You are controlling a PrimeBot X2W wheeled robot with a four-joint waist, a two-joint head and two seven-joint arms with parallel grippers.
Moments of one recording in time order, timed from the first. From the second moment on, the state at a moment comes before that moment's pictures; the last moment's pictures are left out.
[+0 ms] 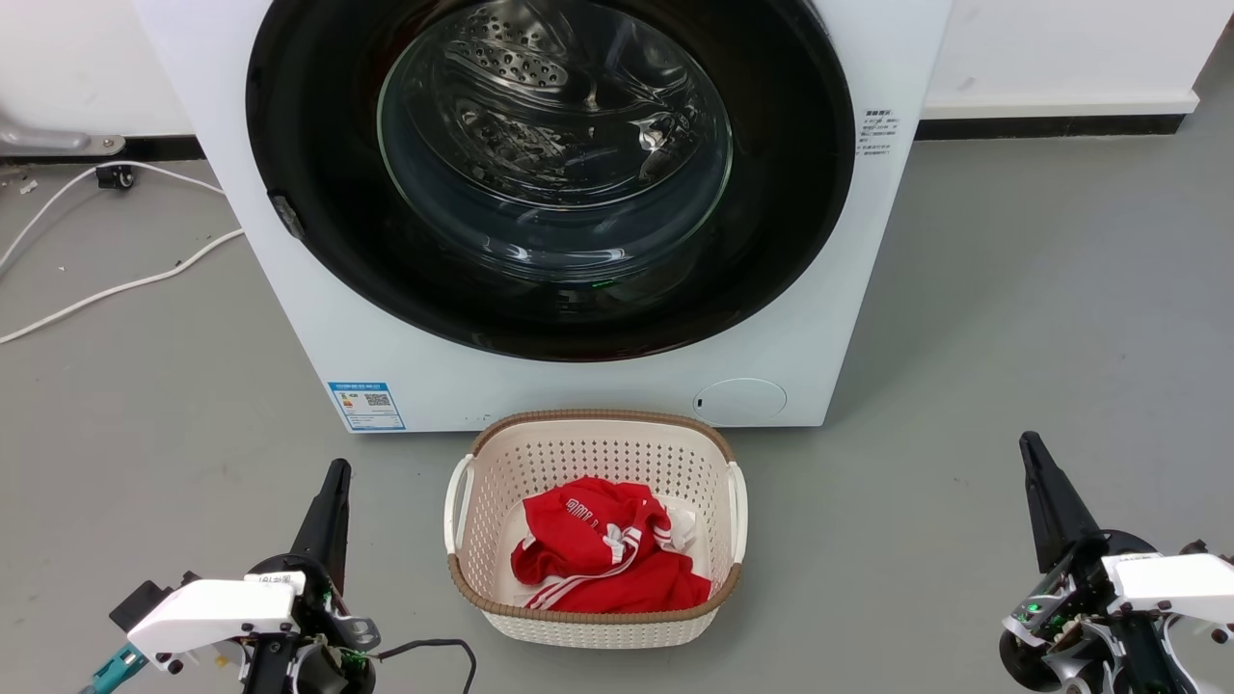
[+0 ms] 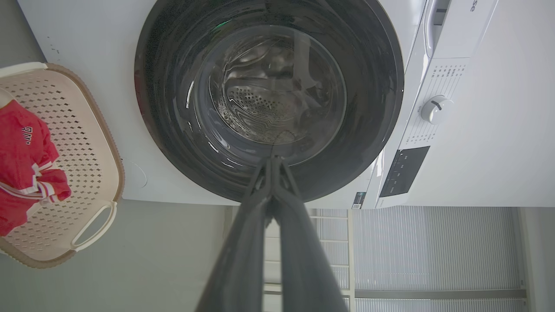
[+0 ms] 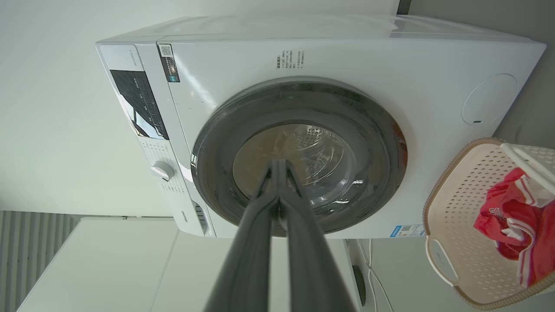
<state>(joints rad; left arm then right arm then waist) -0.10 0.06 0.10 0.25 -1.62 -0.13 0.10 -0.10 -0.06 -0.10 0.24 1.62 0.13 0.11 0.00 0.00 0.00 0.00</state>
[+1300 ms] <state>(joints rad) -0.08 0.05 0.04 0.11 -1.16 -0.13 -0.03 -0.05 -0.05 -0.05 0.09 1.09 0.13 -0.03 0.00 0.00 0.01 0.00</state>
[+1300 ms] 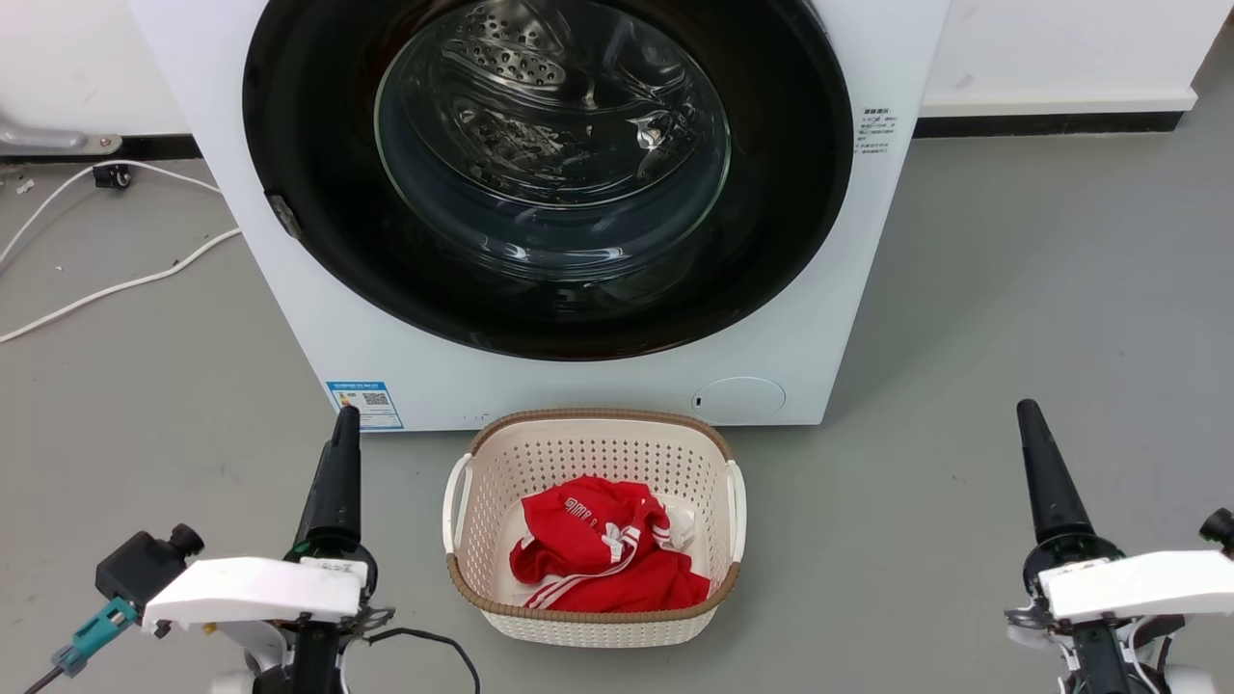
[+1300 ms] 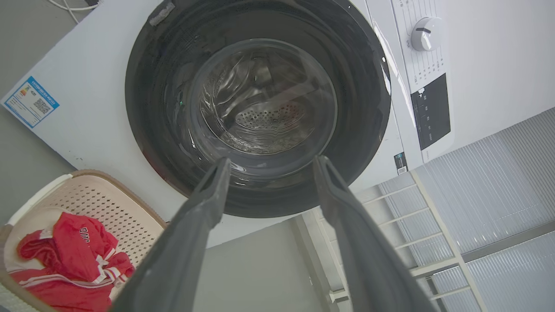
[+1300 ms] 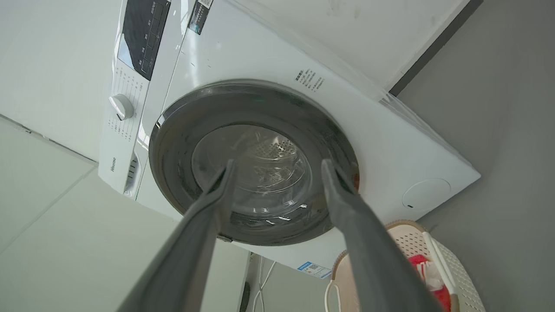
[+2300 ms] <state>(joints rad) -0.08 0.06 -0.01 0.07 -0.59 -0.10 -0.13 -0.02 -0.05 -0.02 0.05 0.52 0.13 -0.10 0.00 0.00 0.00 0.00</state>
